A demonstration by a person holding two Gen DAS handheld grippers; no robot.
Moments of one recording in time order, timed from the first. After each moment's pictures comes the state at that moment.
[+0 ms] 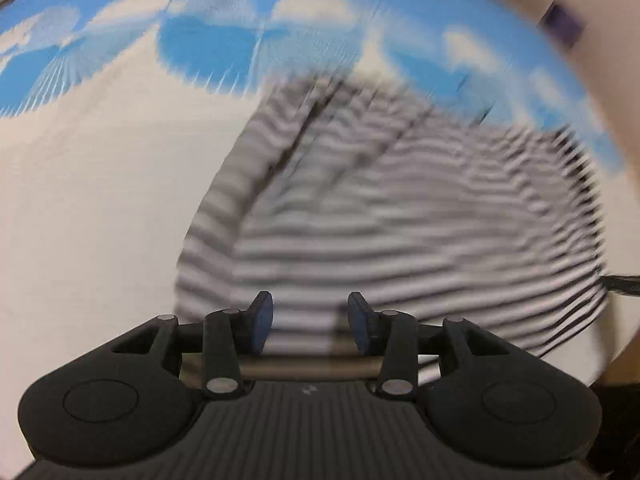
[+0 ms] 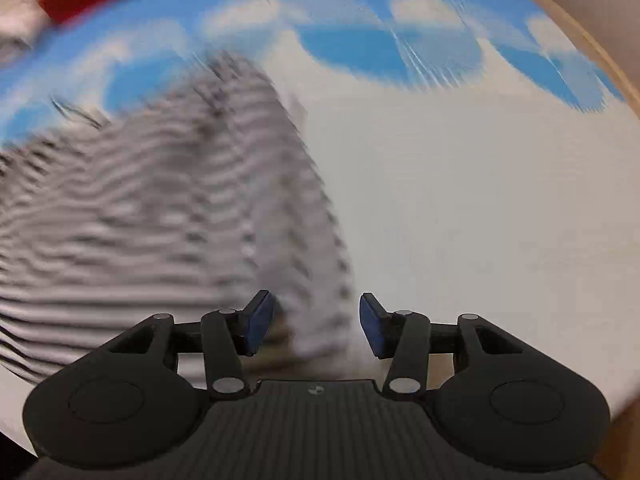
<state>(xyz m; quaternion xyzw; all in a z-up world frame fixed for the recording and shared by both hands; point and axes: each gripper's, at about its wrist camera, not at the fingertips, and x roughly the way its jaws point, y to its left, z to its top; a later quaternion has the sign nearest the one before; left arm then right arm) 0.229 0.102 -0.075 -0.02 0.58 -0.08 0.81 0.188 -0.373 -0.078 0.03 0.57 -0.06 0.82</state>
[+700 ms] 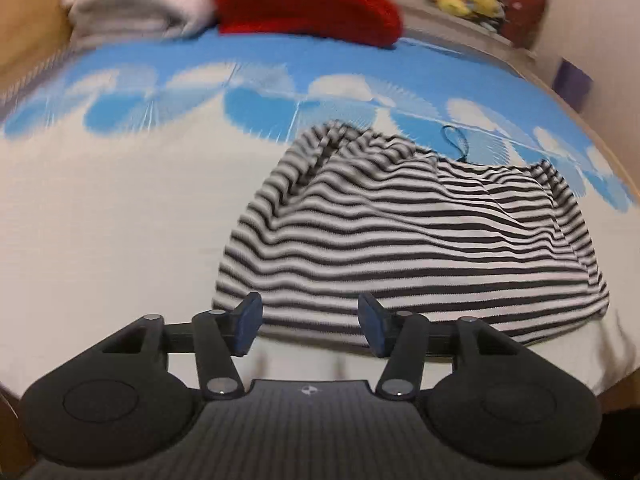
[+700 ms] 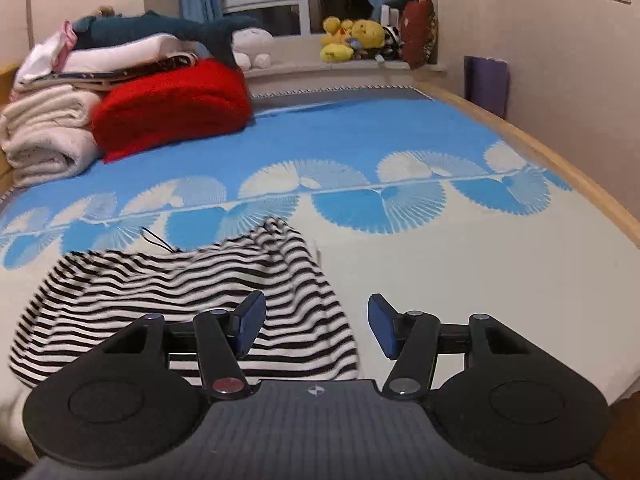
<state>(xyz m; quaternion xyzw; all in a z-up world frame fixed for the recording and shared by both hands) 0.111 0.095 -0.024 -0.05 0.44 -0.01 0.90 0.082 -0.354 0.014 0.05 0.33 -0.05 0.94</state>
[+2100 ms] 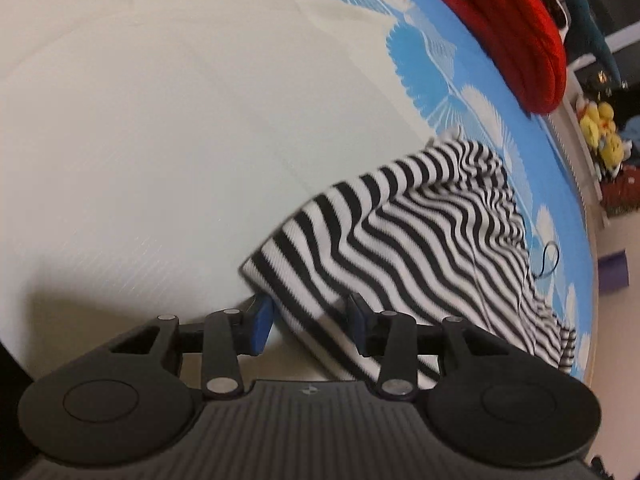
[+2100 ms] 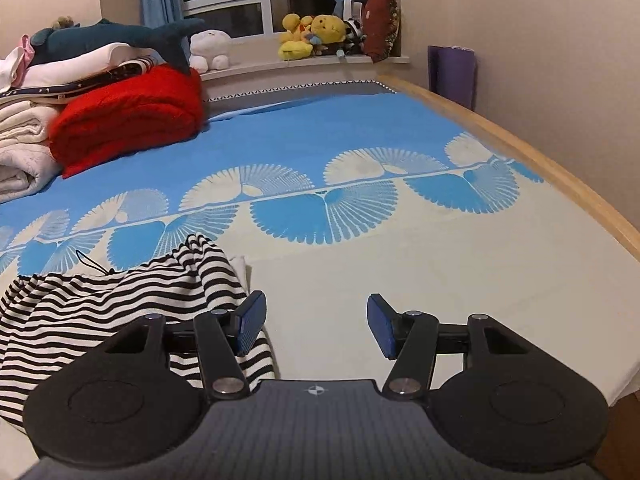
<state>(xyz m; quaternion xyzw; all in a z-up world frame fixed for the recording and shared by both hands) 0.150 0.180 -0.106 -0.38 0.49 0.11 0.78 0.103 -0.419 0.005 0.07 0.32 -0.09 0.94</state>
